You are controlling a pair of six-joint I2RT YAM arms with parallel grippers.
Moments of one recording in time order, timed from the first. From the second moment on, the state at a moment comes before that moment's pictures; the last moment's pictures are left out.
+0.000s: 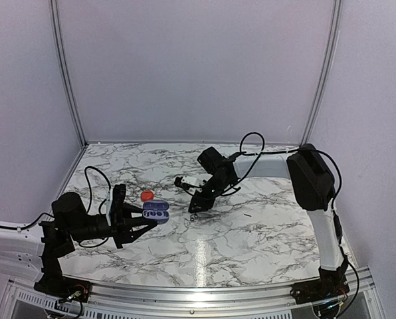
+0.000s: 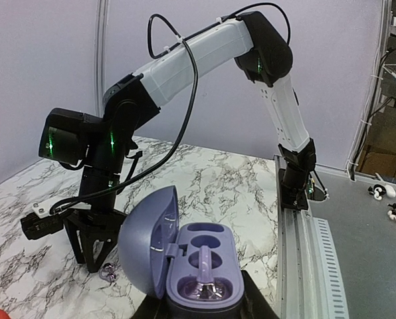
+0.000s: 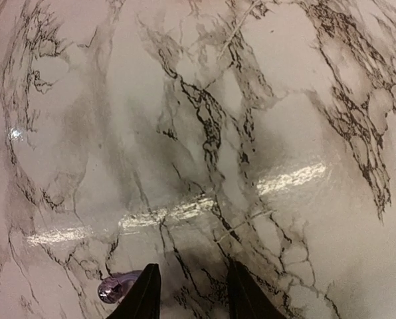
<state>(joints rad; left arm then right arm) -0.96 0.94 0.26 0.66 0.35 -0.09 0.74 2.26 1.69 -0.58 -0.45 -0.41</state>
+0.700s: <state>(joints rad) -0.96 0.96 0.26 0.68 0.36 -0.09 0.74 2.13 1.49 -0.59 -0.50 -0.42</state>
